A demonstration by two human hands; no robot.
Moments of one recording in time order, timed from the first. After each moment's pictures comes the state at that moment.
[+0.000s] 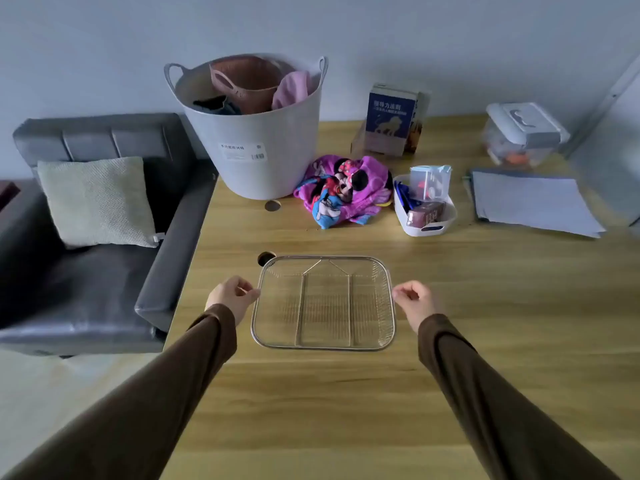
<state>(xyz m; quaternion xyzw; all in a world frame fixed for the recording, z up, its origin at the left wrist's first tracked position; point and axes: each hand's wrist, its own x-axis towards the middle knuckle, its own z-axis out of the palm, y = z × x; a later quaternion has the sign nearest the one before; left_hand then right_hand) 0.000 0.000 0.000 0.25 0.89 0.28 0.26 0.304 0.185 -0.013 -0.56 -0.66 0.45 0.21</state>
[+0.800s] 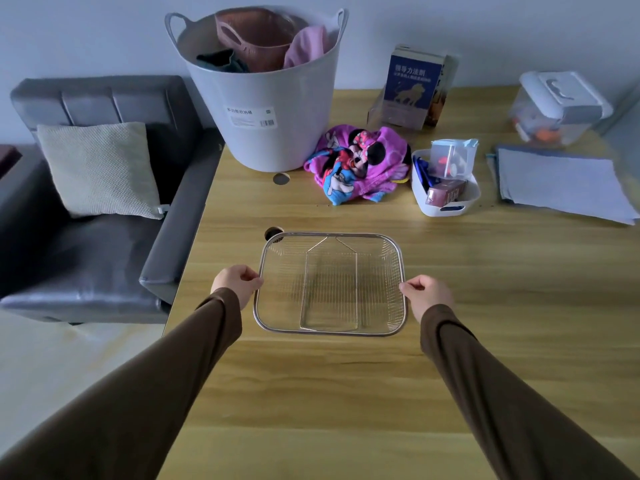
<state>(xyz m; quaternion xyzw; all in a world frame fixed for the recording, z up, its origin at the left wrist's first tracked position) -0.008 -0.006 -0.034 0.22 0.90 0.27 0.27 0.297 0.180 -0.032 -0.63 -0.68 0.37 0.11</state>
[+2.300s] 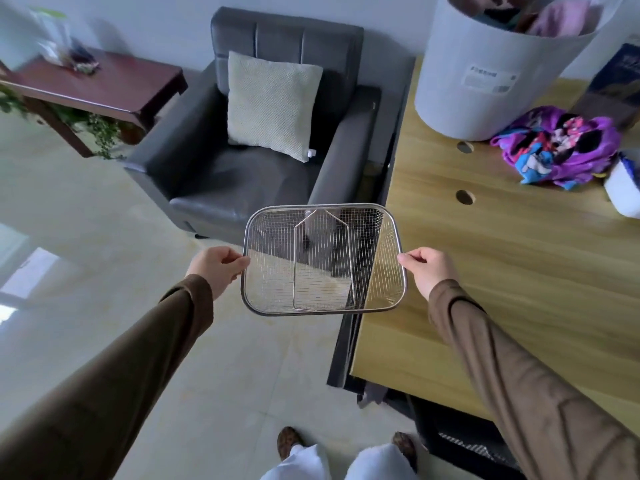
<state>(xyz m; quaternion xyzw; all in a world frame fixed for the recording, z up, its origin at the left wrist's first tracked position) -0.214 -0.446 0.013 0.13 0.89 0.36 0.24 0.023 -0.153 0.010 -0.48 -0.77 0.42 0.10</state>
